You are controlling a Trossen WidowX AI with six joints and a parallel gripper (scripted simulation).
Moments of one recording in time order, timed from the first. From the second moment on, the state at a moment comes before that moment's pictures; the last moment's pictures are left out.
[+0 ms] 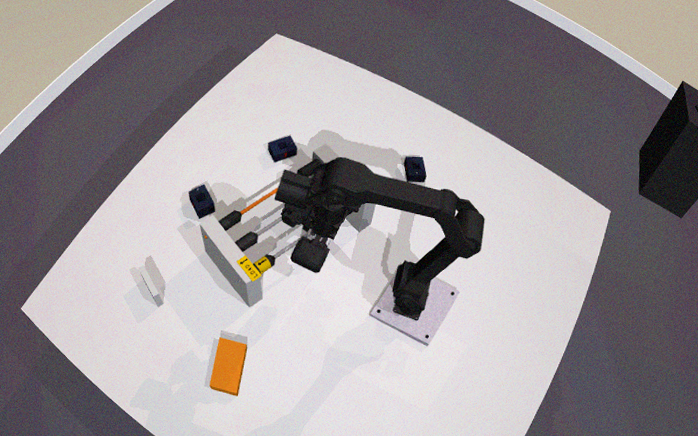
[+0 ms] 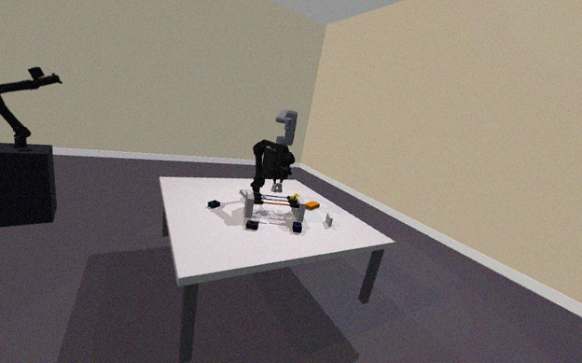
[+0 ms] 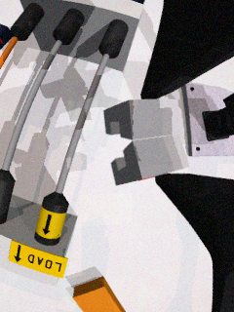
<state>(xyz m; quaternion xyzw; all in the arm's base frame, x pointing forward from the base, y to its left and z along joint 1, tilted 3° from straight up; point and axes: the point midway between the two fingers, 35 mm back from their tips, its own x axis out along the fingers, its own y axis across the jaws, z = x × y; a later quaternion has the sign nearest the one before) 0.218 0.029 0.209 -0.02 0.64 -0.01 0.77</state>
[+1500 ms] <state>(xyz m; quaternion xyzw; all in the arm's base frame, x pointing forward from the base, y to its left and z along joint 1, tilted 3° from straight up) 0.242 0.018 0.209 0.52 0.43 -0.43 0.60</state>
